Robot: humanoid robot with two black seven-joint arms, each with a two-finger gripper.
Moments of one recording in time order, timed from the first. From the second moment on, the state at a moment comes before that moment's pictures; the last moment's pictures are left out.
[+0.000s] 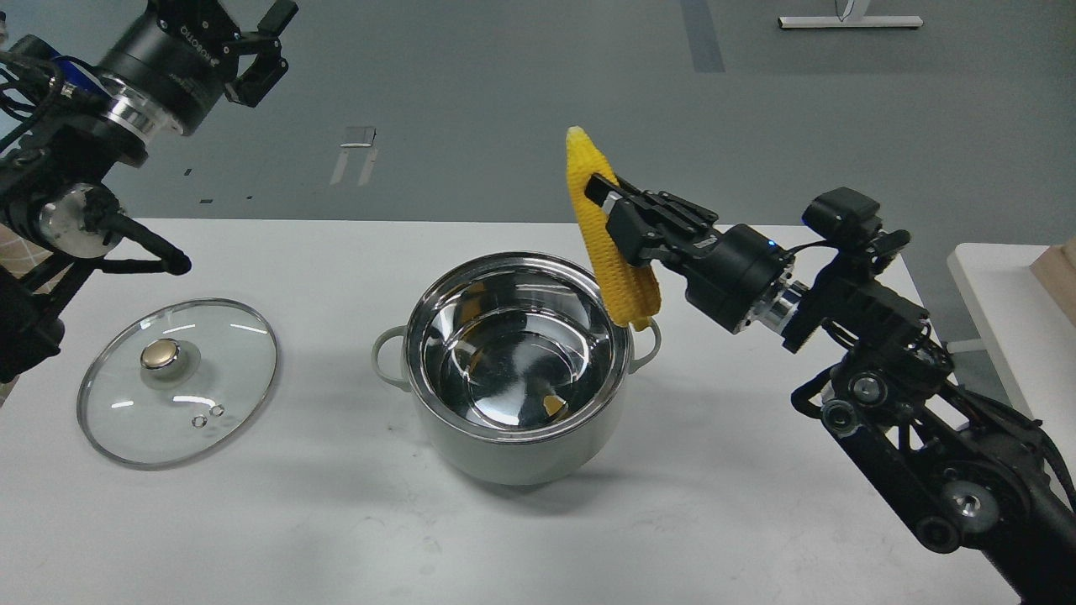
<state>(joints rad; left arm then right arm) -0.79 0.71 -0.83 -1.10 0.30 -0.28 -0.35 0.51 -0.15 0.93 1.52 -1.97 0.24 0.16</state>
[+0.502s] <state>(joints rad) -0.78 0.73 -0.83 -1.11 0.30 -0.29 -0.35 0.59 -0.10 0.72 1.34 -2.05 0.25 0.16</state>
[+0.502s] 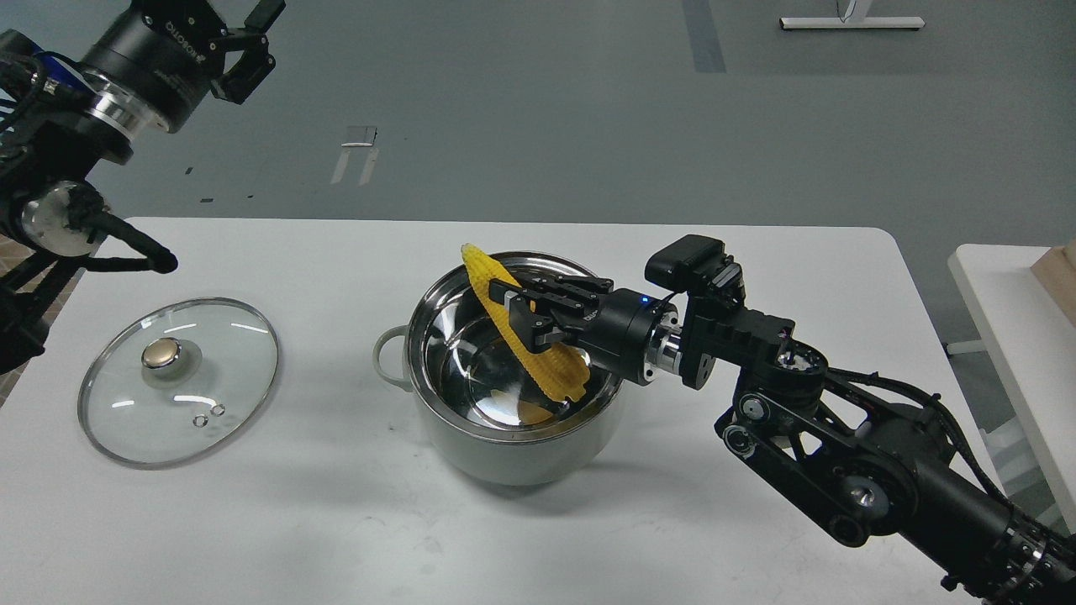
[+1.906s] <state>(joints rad) -0.78 0.68 -0.95 -0.99 0.22 -0.36 -0.35 0.76 -0.12 1.48 1.07 -1.43 0.11 0.17</state>
